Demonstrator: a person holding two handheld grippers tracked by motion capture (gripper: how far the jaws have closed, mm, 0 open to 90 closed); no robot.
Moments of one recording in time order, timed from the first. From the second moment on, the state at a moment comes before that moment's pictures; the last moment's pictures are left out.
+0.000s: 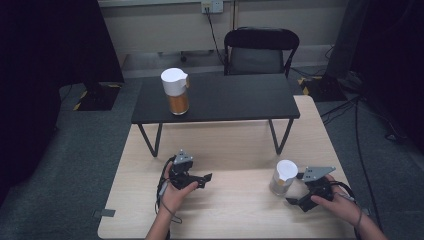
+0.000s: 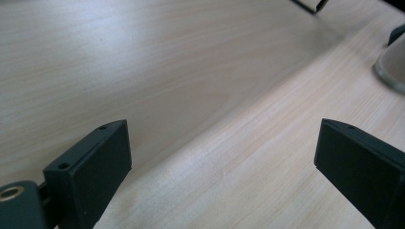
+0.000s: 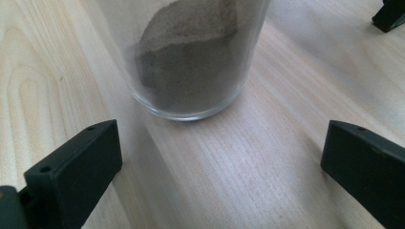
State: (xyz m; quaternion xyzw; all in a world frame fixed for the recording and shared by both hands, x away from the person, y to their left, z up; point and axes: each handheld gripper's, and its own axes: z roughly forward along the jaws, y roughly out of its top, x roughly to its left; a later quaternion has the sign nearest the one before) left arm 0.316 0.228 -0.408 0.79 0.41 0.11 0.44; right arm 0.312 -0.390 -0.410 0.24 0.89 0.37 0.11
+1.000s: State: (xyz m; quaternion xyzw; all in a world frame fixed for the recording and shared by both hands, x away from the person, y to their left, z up) left arm 0.311 0.205 -0.416 0.84 0.37 0.15 0.36; right arm 0.312 -0.390 -0.410 0.24 0.89 0.37 0.11
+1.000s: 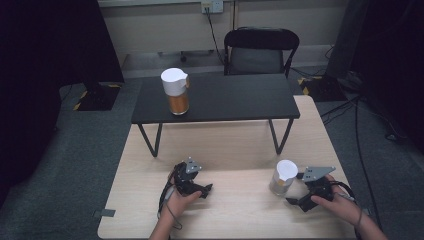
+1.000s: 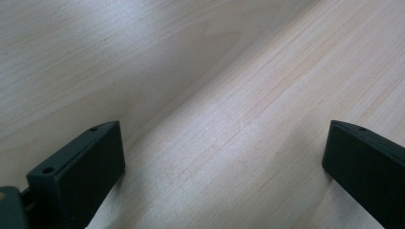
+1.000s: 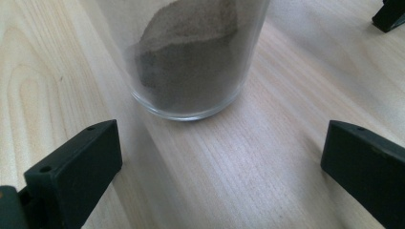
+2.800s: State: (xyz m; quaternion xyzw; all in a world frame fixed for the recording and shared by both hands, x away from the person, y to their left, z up) left arm 0.311 0.205 -0.416 0.84 0.37 0.15 0.36; right arm 0.320 -0.387 -0.404 0.25 0.89 0.37 0.08
